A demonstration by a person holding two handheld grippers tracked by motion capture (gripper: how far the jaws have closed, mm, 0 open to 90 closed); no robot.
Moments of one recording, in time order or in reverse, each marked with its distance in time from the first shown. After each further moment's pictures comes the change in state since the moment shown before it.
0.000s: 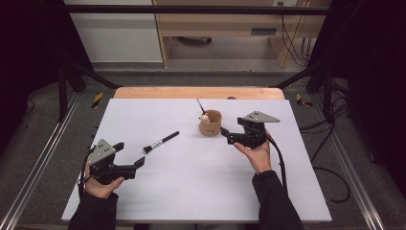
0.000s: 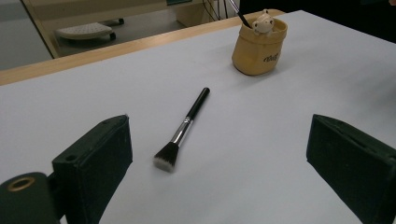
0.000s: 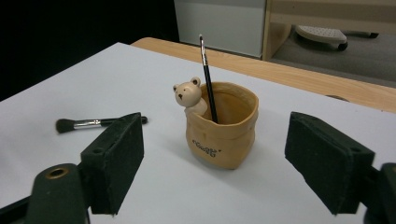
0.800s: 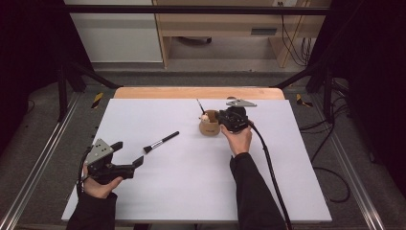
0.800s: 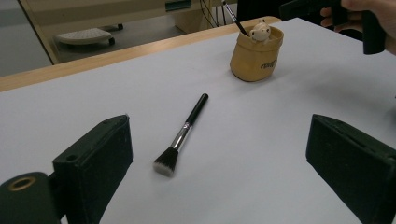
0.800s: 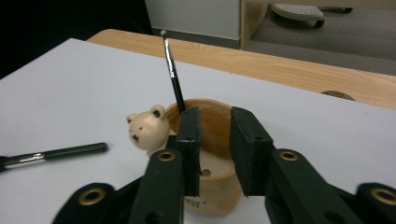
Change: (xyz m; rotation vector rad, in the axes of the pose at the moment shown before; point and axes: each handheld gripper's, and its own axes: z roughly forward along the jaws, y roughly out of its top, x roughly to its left) left arm 0.001 0.003 -0.005 -0.023 -0.008 -0.004; right arm -0.005 0.016 0.076 0.076 -0.101 0.068
